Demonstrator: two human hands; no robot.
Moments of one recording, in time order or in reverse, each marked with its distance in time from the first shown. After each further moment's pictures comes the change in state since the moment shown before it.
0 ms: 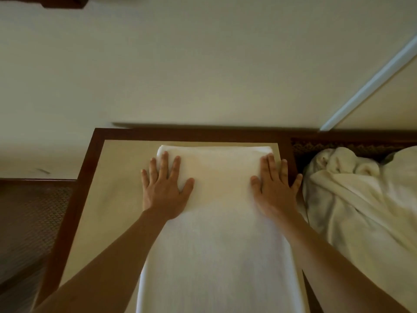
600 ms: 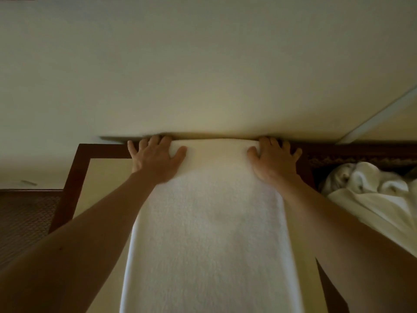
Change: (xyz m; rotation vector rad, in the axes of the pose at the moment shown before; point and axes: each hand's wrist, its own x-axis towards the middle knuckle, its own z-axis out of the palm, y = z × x) left_hand 0.156 -0.021 -0.038 0.081 0.053 -0.028; right_hand 0.140 -0.048 -0.045 -0.004 0.056 0.028
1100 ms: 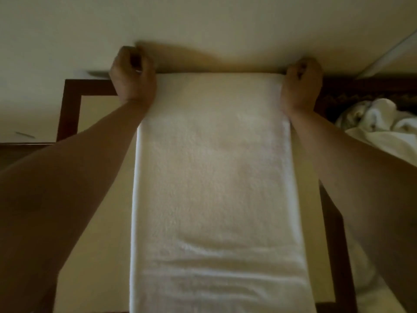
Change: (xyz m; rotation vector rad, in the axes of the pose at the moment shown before) left_hand 0.006 -0.019 -0.017 -0.813 0.580 -0.090; right_hand 0.005 0.010 0.004 0.636 0.537 0.181
